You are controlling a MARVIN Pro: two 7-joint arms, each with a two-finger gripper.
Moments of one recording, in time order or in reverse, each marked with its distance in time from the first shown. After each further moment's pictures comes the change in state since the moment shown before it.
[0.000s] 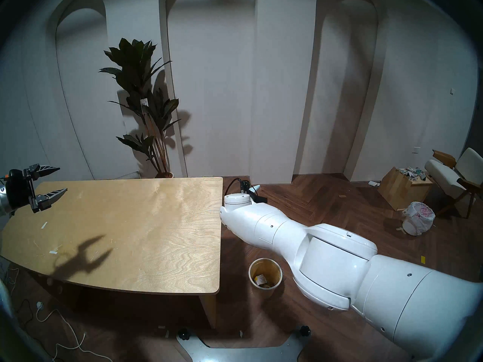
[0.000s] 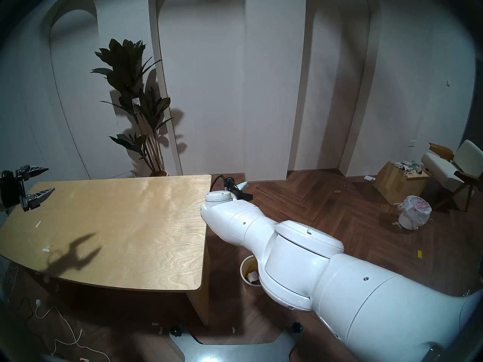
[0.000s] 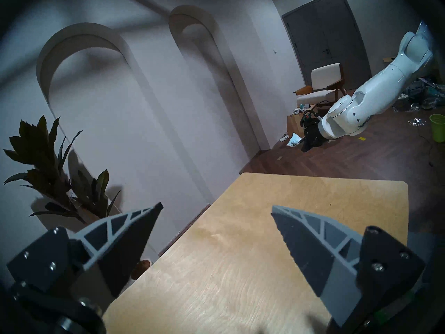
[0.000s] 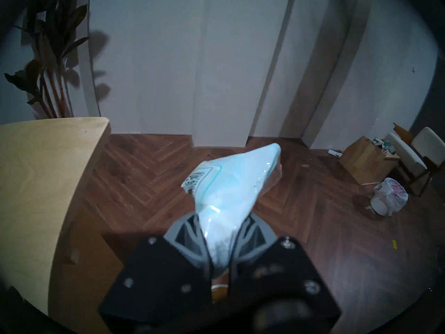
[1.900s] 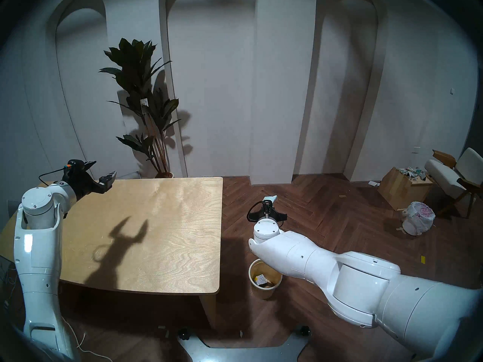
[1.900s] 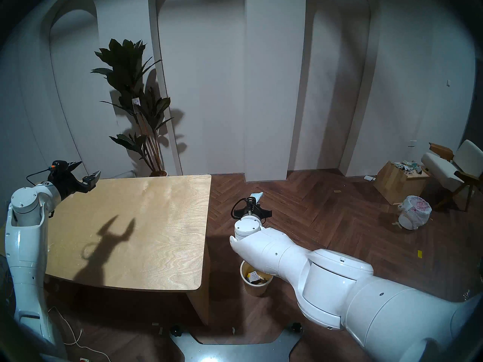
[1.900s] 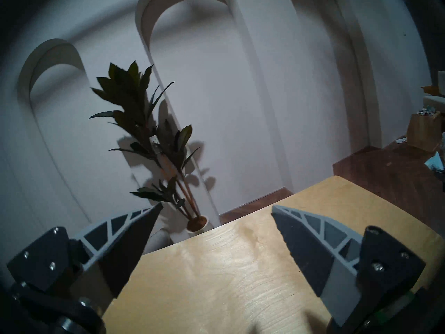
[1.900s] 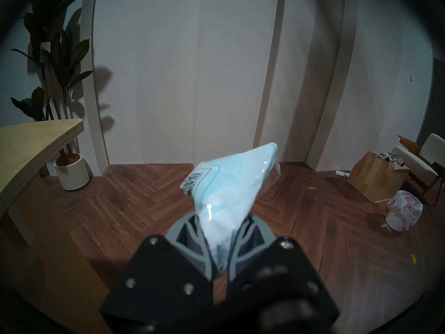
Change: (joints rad) left arm 0.056 -0.504 0.022 -0.647 0.513 0.580 0.913; right arm -0.186 0.232 -0.083 -0.161 -0.068 -0.325 0.132
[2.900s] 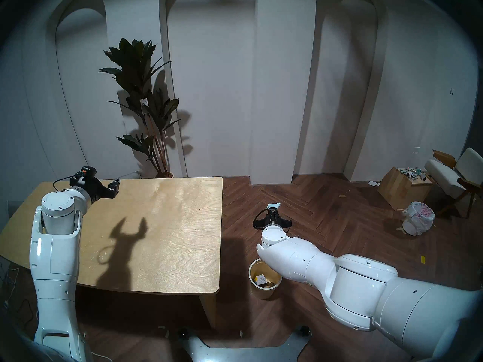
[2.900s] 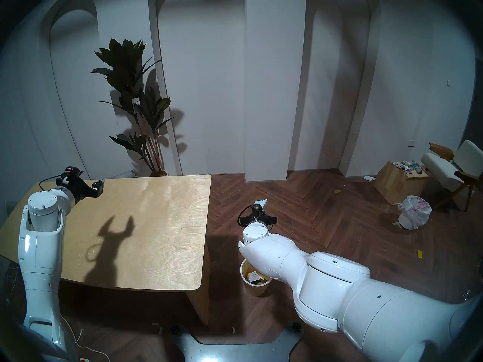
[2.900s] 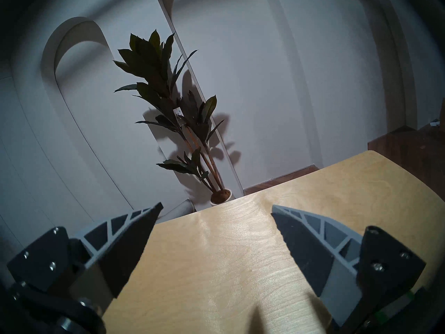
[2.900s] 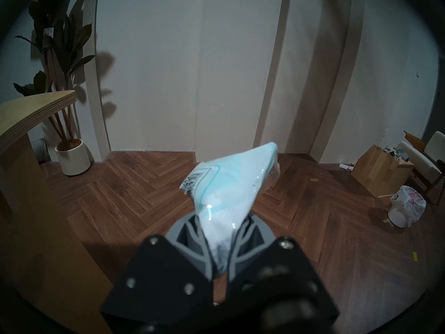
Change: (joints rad) left arm -0.012 -0.047 0.082 0.021 0.102 0.053 0.147; right arm -0.007 -0.055 0.012 0.175 0.016 -0.029 0.118
